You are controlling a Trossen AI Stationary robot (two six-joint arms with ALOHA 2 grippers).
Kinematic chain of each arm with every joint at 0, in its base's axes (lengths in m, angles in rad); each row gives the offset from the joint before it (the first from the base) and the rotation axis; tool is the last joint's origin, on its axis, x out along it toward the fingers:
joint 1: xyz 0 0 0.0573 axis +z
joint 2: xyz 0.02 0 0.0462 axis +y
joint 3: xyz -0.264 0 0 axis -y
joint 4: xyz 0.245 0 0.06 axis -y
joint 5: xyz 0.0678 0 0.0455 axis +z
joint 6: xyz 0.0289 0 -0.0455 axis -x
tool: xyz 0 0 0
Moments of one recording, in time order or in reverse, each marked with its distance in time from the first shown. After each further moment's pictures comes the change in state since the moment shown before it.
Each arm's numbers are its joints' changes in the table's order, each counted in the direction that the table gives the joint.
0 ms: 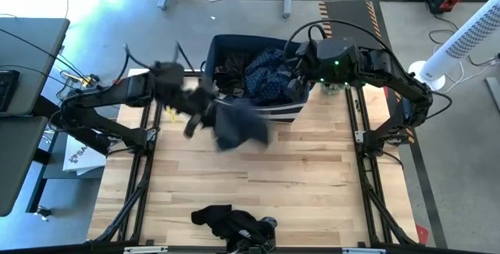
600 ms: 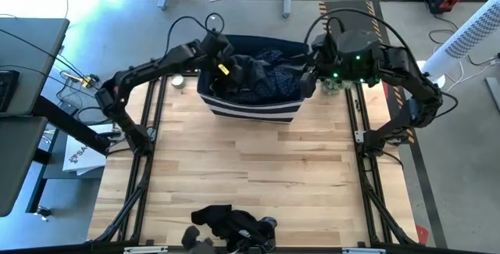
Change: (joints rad) left arm 0.565 0.411 0.043 -0.161 0.398 -0.176; right arm 0.000 -0.068 0.000 0.046 0.041 -0.082
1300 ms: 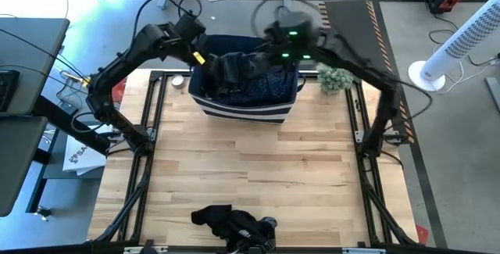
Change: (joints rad) left arm 0.039 -0.091 0.329 -0.601 0.063 0.057; right arm -0.276 0.294 0.001 0.254 0.345 -0.034
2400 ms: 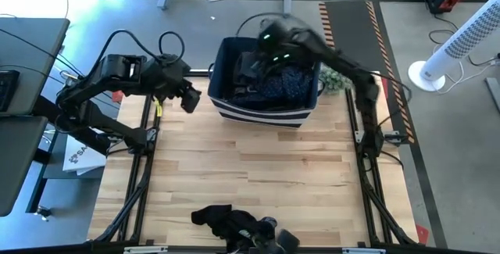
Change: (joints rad) left arm -0.552 -0.241 0.022 -0.187 0.317 0.202; right arm -0.098 0.265 0.103 -0.334 -0.173 0.226
